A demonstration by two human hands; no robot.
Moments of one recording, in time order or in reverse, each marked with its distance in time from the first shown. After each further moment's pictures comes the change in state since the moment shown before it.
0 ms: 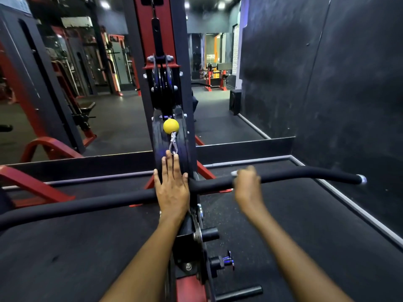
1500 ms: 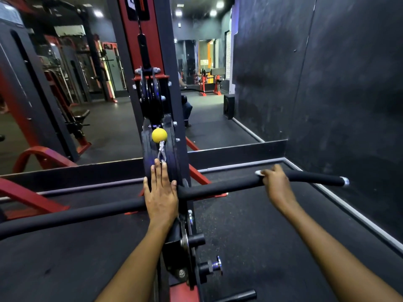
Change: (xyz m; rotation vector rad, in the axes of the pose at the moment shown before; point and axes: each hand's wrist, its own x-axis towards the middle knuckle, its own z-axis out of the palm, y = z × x) left_hand 0.002 -0.001 -0.005 -0.007 -0.068 0.006; right_hand 0.039 0.076 -0.060 0.220 0.065 0.105
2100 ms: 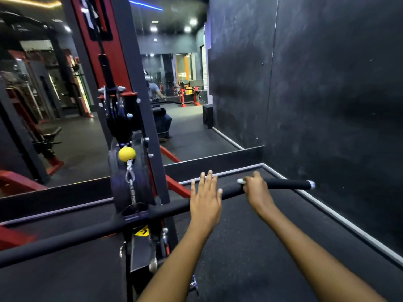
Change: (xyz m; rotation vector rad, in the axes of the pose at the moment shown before) left_hand -0.002 0.176 0.029 -0.115 -0.245 0.310; right_hand 0.011 0.009 -0.027 0.034 -0.031 0.077
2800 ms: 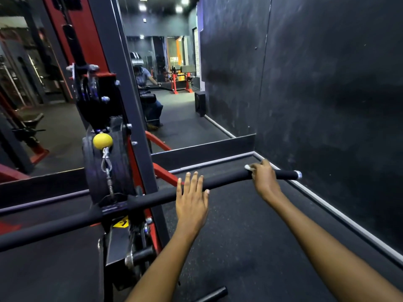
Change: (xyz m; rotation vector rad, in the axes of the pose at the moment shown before) left_hand -0.023 0.005 0.027 0.127 -0.102 -0.039; right_hand 0.035 0.045 -0.039 -0.022 0.128 0.027
